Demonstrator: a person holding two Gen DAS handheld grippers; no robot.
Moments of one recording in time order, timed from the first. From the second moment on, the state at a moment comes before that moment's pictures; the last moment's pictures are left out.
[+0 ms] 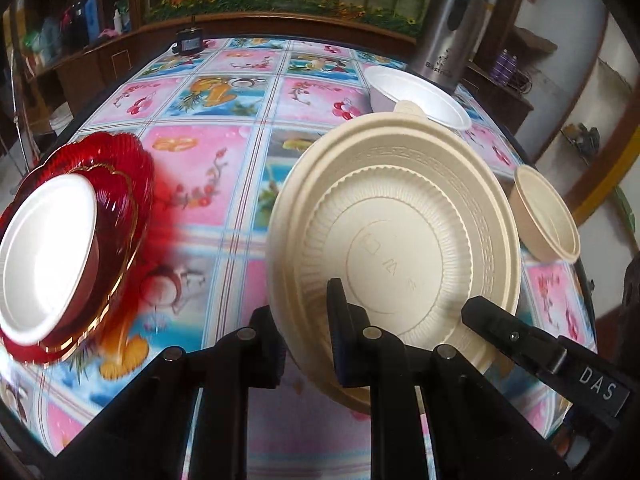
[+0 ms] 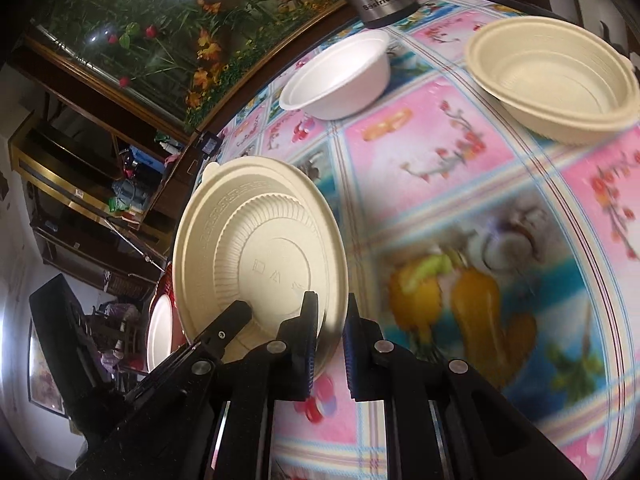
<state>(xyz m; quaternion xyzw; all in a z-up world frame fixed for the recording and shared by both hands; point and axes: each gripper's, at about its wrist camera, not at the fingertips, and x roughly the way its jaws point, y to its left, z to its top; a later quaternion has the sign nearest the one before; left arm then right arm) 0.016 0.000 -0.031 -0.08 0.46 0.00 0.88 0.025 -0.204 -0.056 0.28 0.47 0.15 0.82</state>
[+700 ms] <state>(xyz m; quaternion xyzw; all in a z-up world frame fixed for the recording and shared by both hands) -0.031 0.010 -0.024 -0.06 0.44 -0.01 0.90 -0.022 -0.189 -0.047 0.23 0.45 0.16 0.85</state>
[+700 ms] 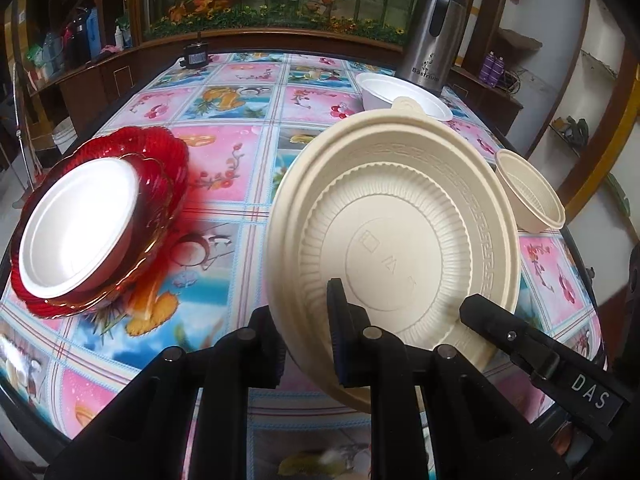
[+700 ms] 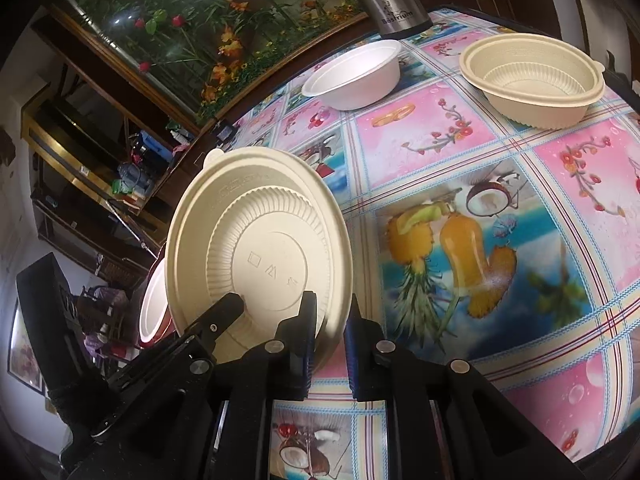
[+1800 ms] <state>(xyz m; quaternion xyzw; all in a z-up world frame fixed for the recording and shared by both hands) -0.052 0.068 -0.017 -0.08 0.42 0.04 0.90 -0.023 -0.125 -0.037 0.17 0.45 0.23 0.84</state>
